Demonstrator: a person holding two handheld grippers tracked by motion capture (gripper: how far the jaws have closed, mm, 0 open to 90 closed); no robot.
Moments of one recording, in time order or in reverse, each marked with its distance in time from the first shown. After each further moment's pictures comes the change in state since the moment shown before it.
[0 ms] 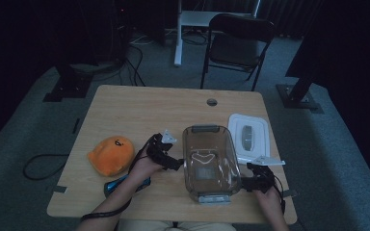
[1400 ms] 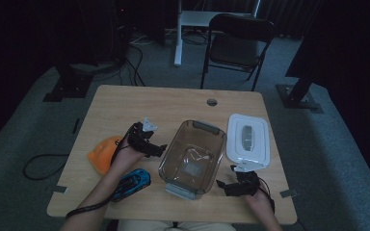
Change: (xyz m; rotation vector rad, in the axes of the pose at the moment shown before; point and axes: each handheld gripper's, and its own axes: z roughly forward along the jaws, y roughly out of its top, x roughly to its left) left arm 0.051 -0.006 -0.041 -0.024 0.152 -0.036; right arm 0.034 -0.002 0.026 0.011 0.098 -0.200
